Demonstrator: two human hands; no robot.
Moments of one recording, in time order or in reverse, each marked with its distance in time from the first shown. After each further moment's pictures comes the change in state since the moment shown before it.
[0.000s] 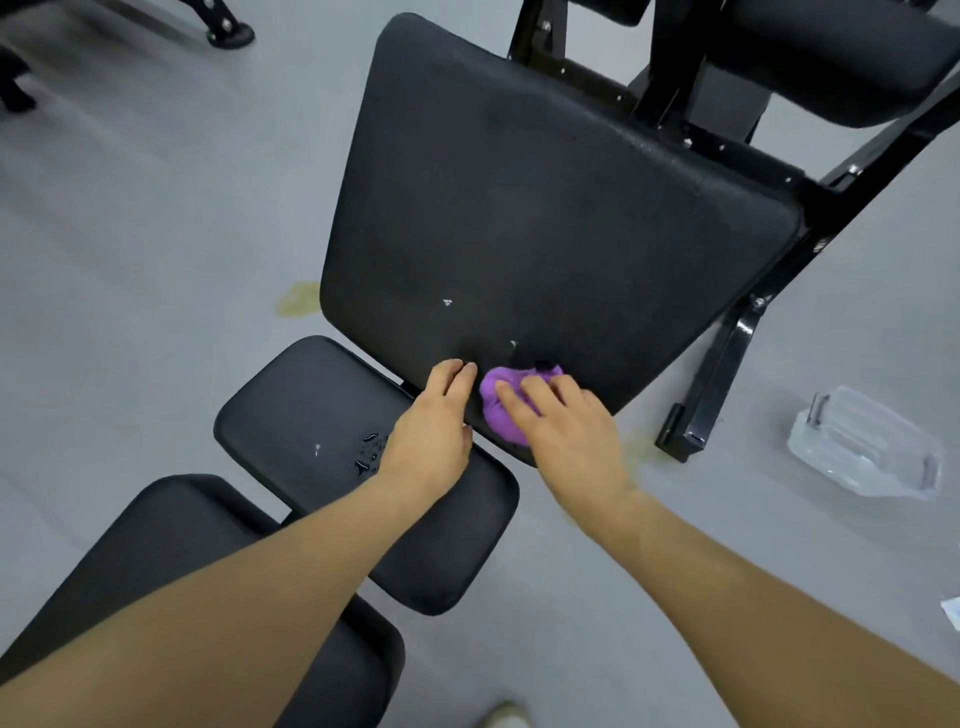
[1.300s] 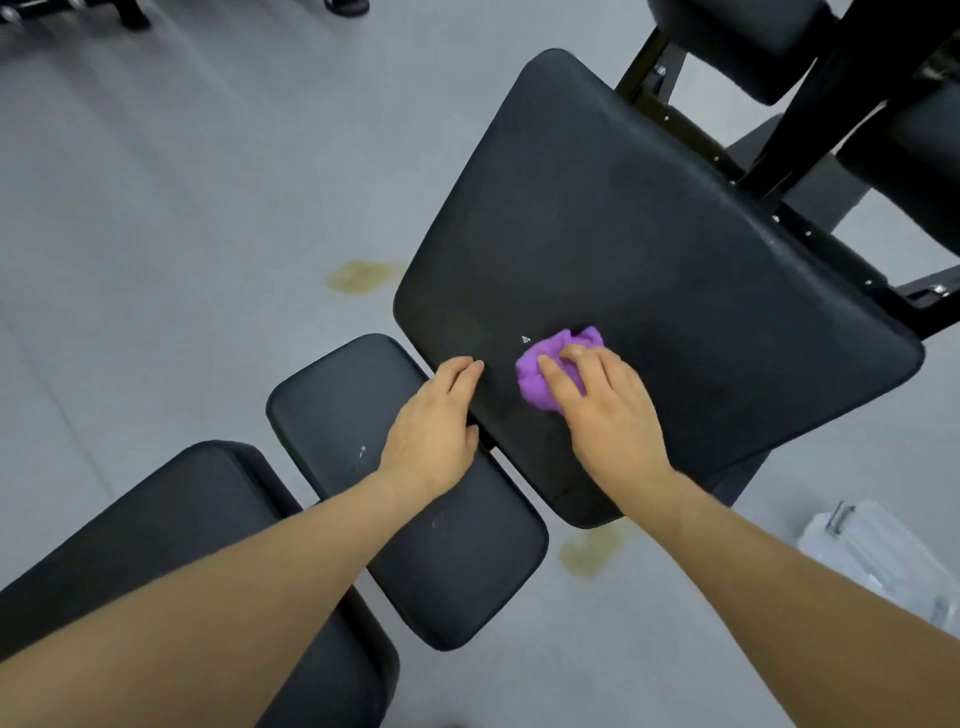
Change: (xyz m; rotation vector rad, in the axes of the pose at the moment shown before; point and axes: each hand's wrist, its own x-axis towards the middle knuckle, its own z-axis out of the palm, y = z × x) left_hand 0.012 -0.040 -0.026 -0.065 0.137 -0.119; right_hand 0.080 0.016 0.004 0.004 0.074 -0.152
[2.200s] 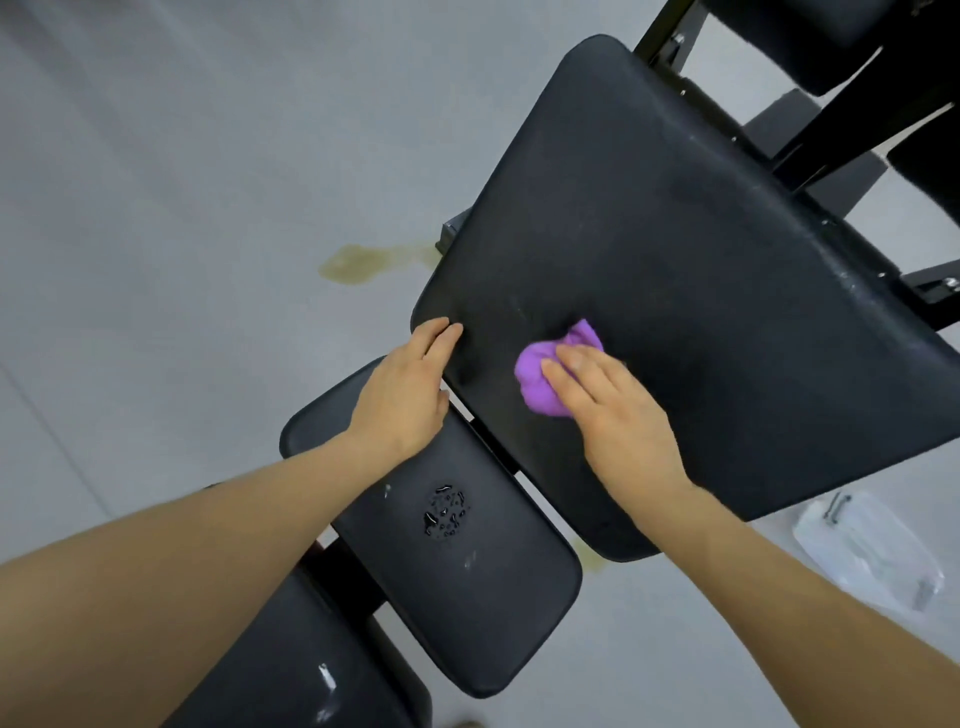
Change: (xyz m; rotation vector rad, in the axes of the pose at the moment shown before) left_hand 0.057 -0.063 -0.036 0.054 -0.039 0.035; right_hand 0.040 -0.017 0.005 0.138 -0.149 -0.004
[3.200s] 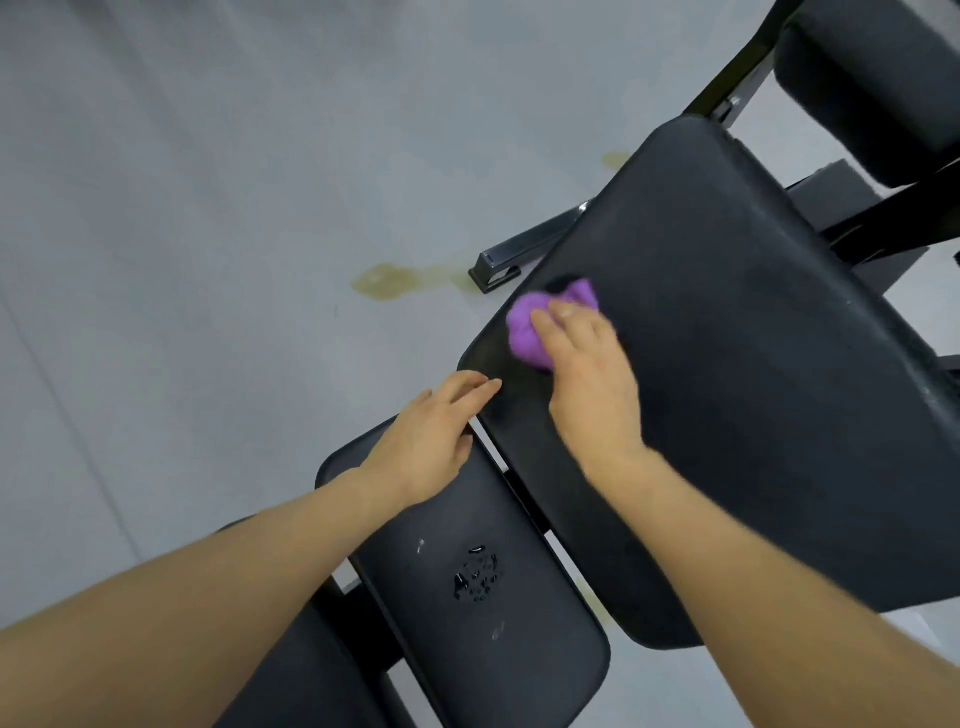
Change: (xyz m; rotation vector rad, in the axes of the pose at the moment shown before) left_hand 0.003 -0.030 -0.009 -0.134 -0.073 0.085; right_hand 0.115 -0.035 0.016 0.095 0.022 0.143
